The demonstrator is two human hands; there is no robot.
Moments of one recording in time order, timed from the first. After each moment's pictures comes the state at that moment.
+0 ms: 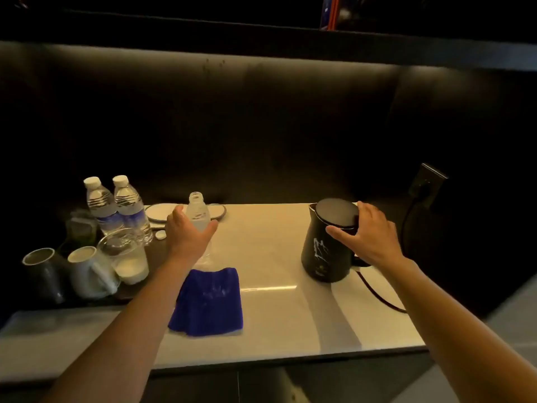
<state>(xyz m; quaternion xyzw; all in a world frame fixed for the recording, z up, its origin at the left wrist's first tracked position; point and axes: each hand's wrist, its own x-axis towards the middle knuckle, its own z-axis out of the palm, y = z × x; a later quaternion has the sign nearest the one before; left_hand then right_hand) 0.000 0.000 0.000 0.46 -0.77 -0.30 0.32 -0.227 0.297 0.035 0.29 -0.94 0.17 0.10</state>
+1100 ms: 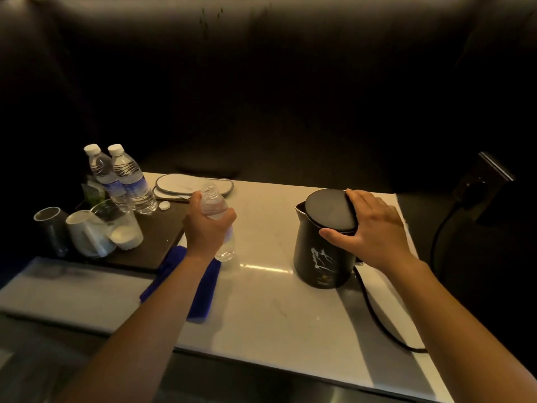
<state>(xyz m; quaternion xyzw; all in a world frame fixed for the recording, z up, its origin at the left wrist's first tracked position) -0.080 0.083 -0.017 0.43 -0.69 -0.35 0.47 -0.319 0.295 0.012 0.50 -0.83 0.20 0.14</state>
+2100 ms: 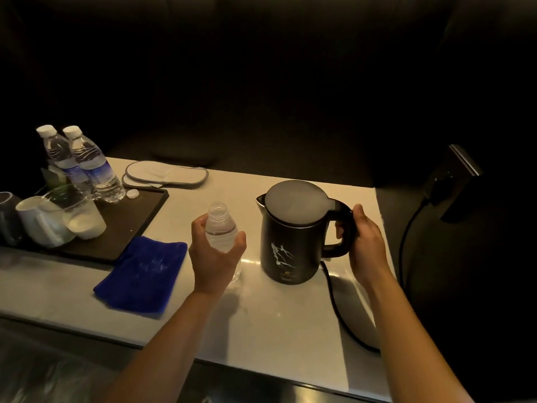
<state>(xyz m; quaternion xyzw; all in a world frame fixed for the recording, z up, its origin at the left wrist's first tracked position) -0.137 0.189 -0.062 0.41 -0.66 -0.35 0.53 -0.346 0.328 -0.024 0.22 -0.65 0.67 -0.27</state>
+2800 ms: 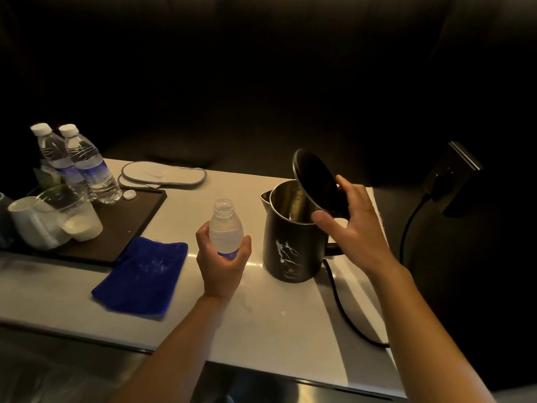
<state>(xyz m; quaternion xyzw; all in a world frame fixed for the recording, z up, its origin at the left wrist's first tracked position) -0.138 0.188 -0.093 0.37 -0.64 -0.36 0.57 -0.328 0.322 0.004 0.46 -0.75 0.47 -0.08</state>
